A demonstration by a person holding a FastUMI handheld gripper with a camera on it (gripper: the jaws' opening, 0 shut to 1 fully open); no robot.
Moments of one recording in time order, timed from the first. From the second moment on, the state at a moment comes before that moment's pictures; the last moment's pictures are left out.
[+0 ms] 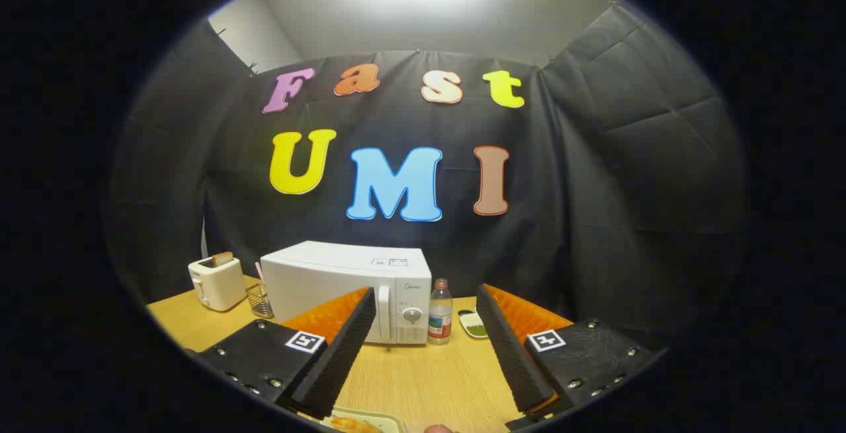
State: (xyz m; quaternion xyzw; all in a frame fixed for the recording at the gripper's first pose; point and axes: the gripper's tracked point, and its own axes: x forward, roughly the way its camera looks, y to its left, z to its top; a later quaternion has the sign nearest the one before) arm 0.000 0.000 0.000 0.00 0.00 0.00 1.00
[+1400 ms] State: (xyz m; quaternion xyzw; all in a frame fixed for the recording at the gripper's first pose) arm 0.083 0.032 -0.024 0.01 0.00 0.05 1.00
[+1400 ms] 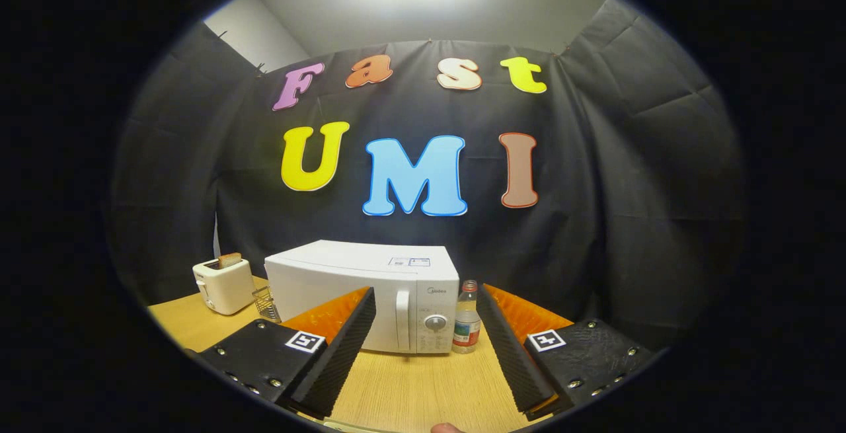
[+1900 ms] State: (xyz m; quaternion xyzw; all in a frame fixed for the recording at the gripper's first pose) arm 0.172 0.063 -0.067 0.02 0.02 0.08 1.00
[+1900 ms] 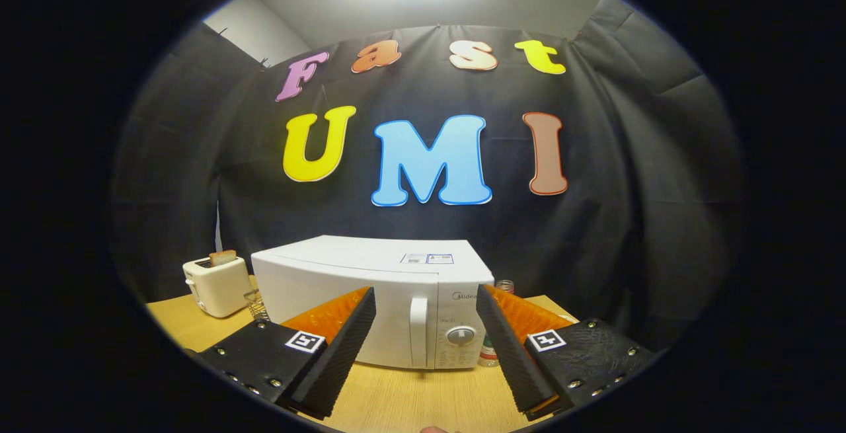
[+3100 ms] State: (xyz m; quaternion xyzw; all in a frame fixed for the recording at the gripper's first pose) arm 0.262 0.091 -0.198 0.04 0.15 0.06 0.99
